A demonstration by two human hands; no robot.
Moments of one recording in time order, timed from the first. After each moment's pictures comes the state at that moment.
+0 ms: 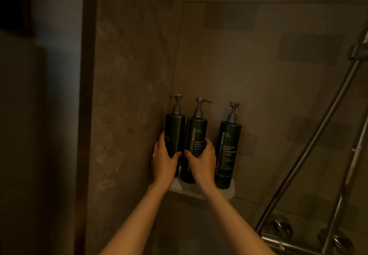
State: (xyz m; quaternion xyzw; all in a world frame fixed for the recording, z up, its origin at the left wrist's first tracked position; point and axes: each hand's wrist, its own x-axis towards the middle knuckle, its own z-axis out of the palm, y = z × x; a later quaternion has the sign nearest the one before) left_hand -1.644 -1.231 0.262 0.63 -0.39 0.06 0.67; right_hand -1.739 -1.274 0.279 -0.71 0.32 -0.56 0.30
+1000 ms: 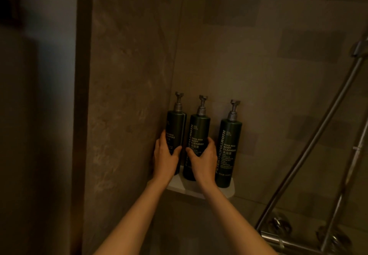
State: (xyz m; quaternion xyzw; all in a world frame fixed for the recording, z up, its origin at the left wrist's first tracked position) left_hand -1.638 -1.241 0.262 0.62 -0.42 0.03 0.66; right_hand -1.737 -1.283 0.272 -0.70 0.33 -0.57 0.28
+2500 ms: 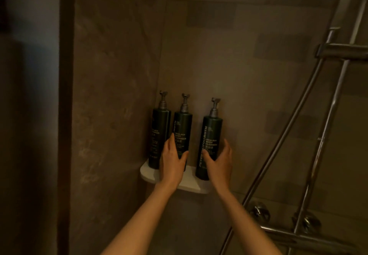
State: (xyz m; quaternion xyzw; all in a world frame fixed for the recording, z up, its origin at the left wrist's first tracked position) left_hand -1.704 -1.243 0.257 0.65 -0.46 0.06 0.59; right_hand -1.819 -1.306 0.262 -0.67 0.37 -0.59 0.25
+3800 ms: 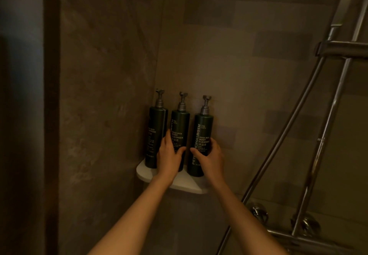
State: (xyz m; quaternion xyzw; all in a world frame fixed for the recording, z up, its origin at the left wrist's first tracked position) left_hand -1.696 -1.261 0.266 0.65 -0.44 0.04 0.62; right_hand -1.809 -1.328 0.266 -0.71 0.29 -0.56 0.31
